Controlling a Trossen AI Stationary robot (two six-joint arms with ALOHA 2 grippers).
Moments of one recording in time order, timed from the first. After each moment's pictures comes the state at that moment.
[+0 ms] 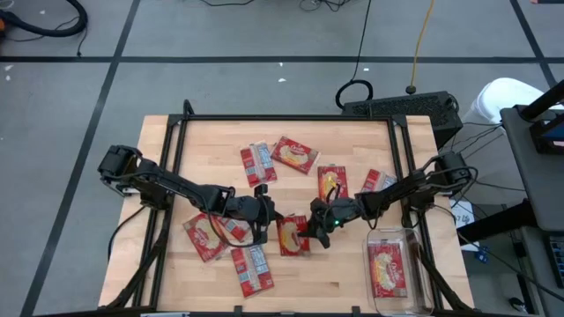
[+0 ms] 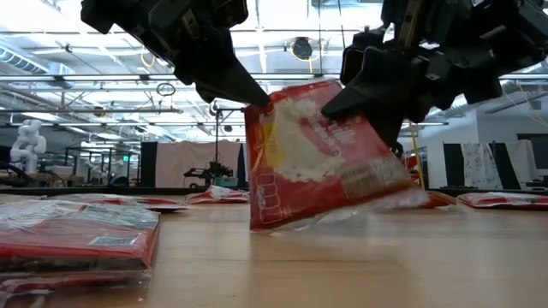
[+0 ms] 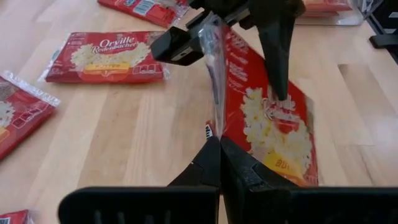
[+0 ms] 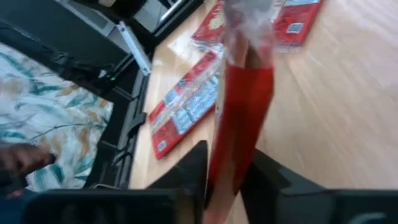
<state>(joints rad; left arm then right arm) -0.25 1.60 0.88 0.11 -0.19 -0.16 0.24 1.67 0.53 0.77 -0.13 0.80</state>
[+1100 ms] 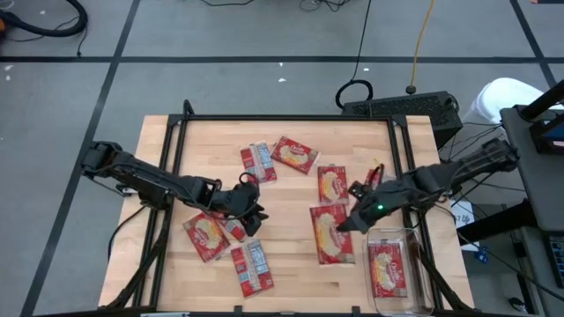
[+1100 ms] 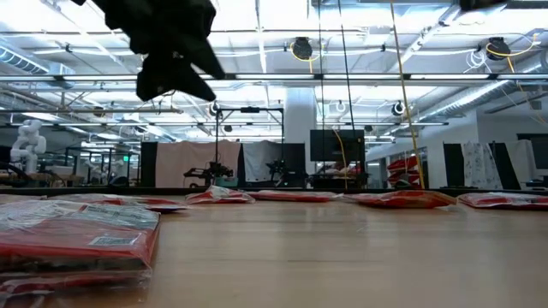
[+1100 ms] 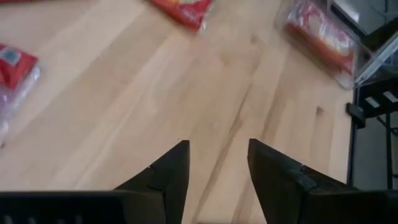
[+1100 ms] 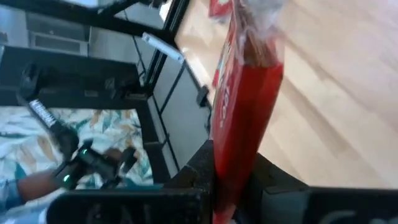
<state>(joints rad) -0.26 1.40 0.88 -0.24 -0.16 -0.81 0.39 1.03 1.00 -0.51 -0.08 1.34</state>
